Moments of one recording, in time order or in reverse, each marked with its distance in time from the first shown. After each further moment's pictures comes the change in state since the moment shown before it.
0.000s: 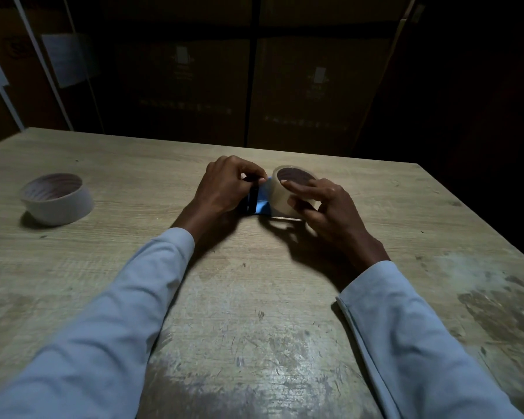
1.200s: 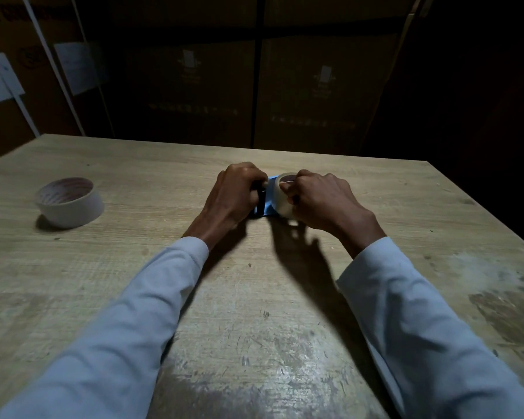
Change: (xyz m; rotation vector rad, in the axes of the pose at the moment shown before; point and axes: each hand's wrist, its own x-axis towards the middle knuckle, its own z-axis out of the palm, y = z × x) left_hand -0.015 0.014 0.001 0.236 0.041 0.144; right_hand 0.031 -0.059 -0.014 -0.624 -0.360 0.102
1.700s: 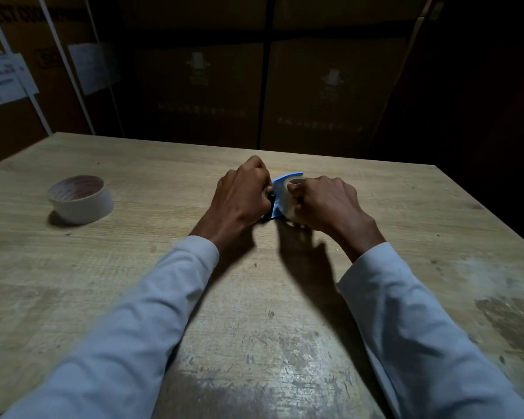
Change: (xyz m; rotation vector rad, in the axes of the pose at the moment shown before) left_hand -0.005 0.016 -0.011 0.175 -0.070 -0.092; right_hand -0.004 -0.009 -0.003 0.051 -0.002 0.097
